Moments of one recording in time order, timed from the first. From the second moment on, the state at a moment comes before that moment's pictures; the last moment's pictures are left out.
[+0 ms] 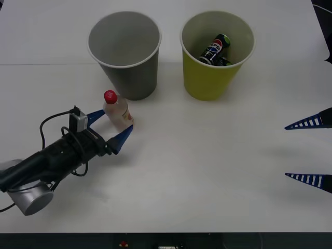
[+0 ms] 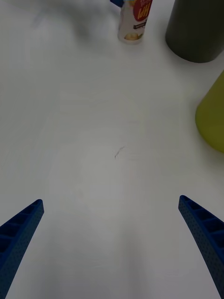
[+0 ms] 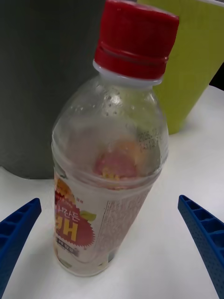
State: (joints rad) right arm 0.26 -1.13 -0.26 -2.01 1.31 -1.13 -0.09; left arm -0.36 0.95 -0.96 -1.47 0.77 -0.48 -1.38
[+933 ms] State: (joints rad) right arm 0.26 -1.13 -0.26 -2.01 1.31 -1.13 -0.09; left arm -0.44 0.89 -1.01 -1.37 0.84 -0.51 -1.42
